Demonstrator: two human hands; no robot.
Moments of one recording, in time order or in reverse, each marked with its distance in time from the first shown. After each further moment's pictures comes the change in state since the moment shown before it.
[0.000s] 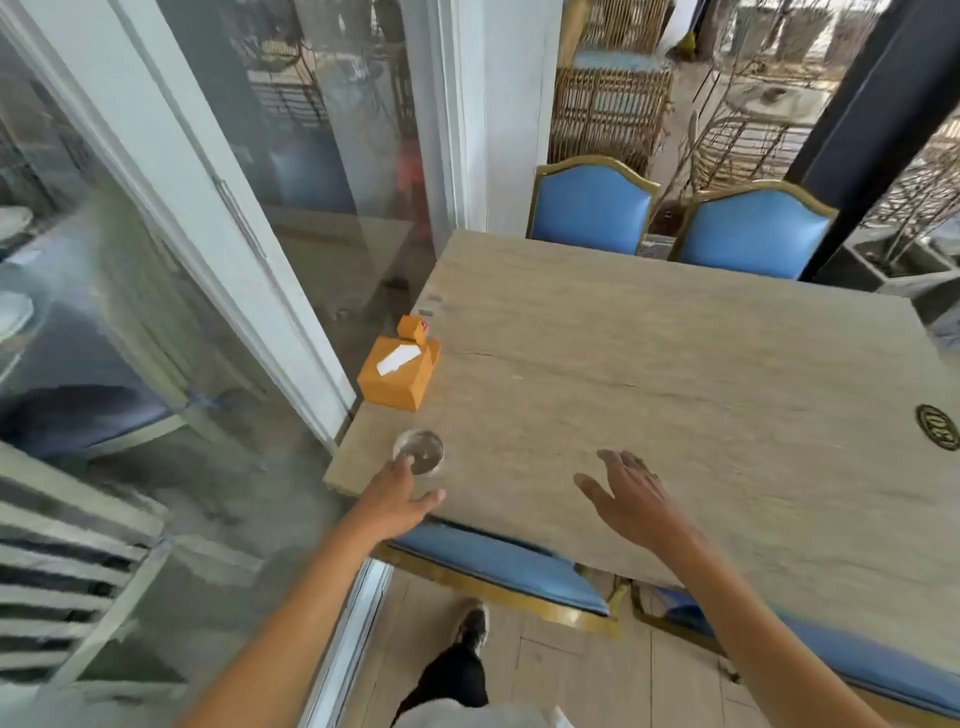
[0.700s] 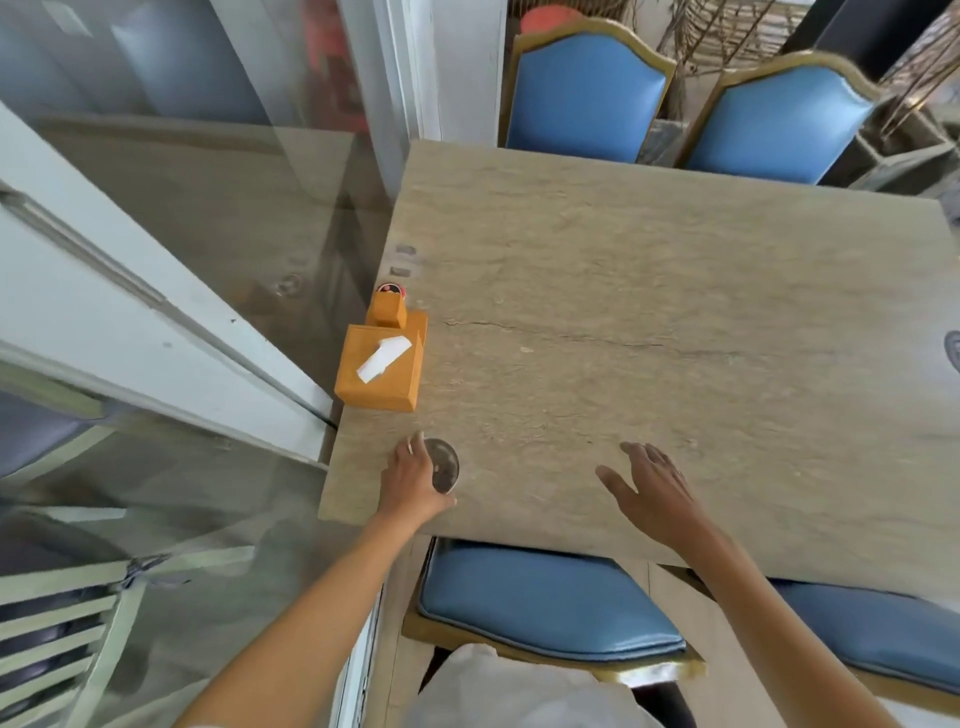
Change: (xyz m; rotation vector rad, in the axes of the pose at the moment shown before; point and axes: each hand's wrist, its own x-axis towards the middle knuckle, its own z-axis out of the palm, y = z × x) left_hand 0.173 -0.048 0.009 0.192 -0.101 -0.012; right_hand 0.107 -0.035 0.029 0.058 -0.056 0.272
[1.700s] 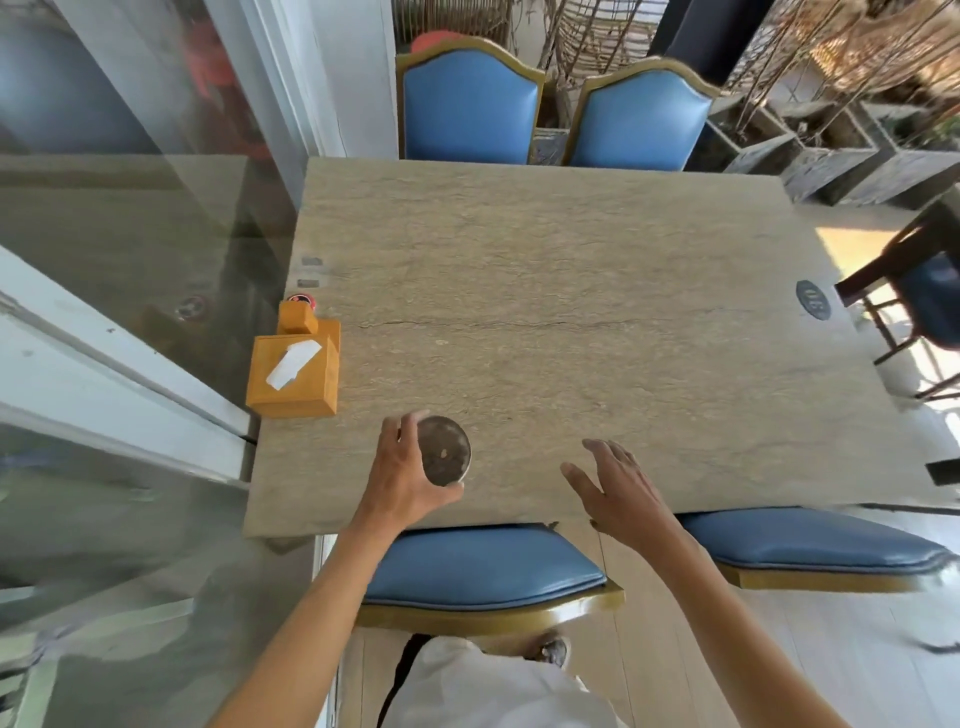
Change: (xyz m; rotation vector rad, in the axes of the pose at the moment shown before) left_hand -0.070 0.083 -0.002 -0.277 0.251 0.465; right_hand -0.083 0.055 0.002 0.162 0.149 0.028
